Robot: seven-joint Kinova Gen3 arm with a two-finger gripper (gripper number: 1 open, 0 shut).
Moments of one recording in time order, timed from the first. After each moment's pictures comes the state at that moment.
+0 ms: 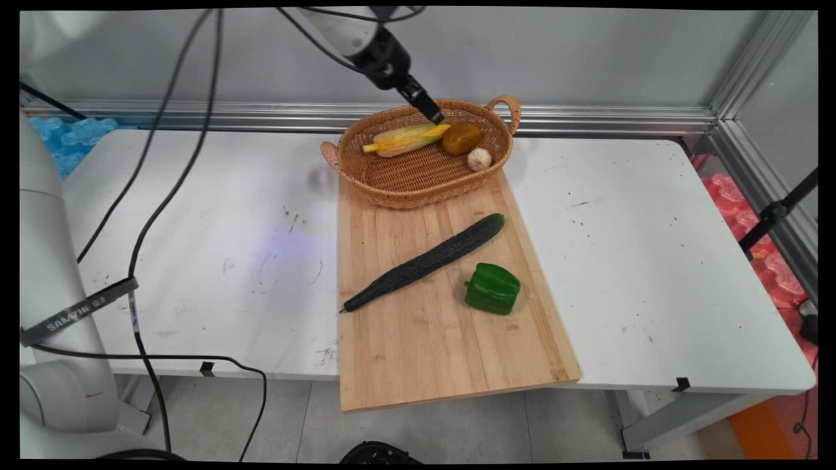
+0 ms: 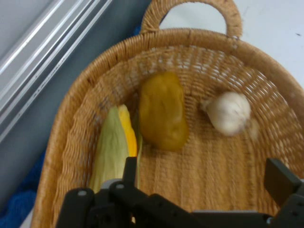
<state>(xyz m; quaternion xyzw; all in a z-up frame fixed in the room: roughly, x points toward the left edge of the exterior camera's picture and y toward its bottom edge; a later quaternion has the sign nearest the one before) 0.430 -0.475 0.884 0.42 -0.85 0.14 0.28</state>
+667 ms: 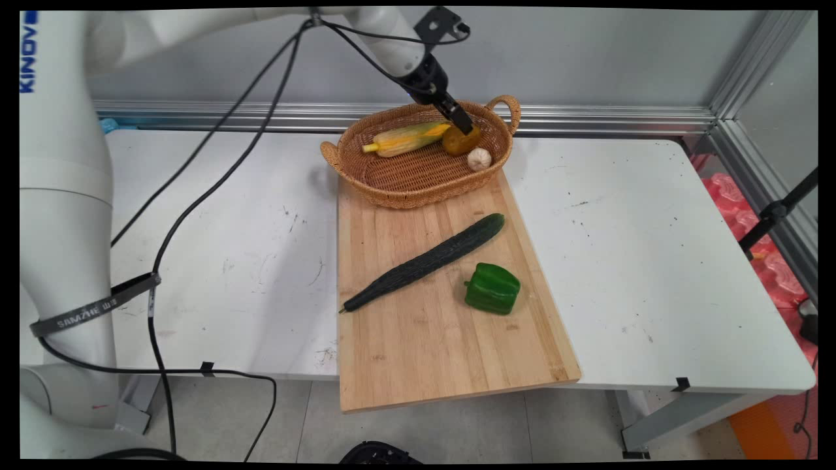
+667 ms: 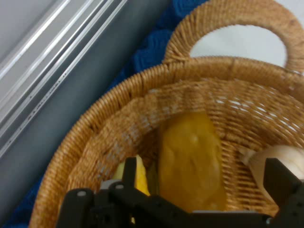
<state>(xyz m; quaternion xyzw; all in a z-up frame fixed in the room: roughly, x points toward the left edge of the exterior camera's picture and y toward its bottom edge) 0.388 -0.548 0.825 0.44 -0.85 0.15 0.26</state>
